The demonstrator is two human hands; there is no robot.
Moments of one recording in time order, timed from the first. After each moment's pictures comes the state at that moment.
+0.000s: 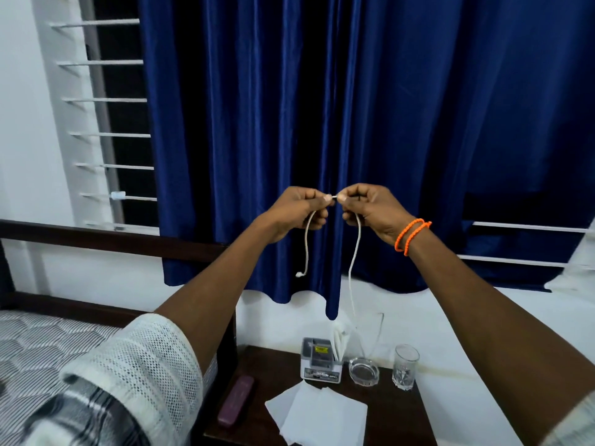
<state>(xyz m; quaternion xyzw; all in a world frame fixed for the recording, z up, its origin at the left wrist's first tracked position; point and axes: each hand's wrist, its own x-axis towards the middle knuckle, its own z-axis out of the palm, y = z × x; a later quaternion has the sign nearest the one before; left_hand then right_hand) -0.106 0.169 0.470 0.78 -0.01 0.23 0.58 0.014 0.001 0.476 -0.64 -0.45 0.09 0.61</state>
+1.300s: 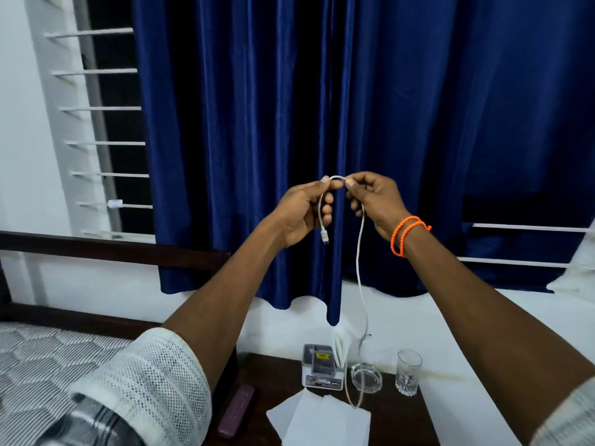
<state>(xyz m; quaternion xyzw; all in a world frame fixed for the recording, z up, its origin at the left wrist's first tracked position) -0.099 0.148 0.482 0.62 -0.08 0.20 0.75 0.018 0.009 0.490 -0.62 -0.42 -0.04 0.66</state>
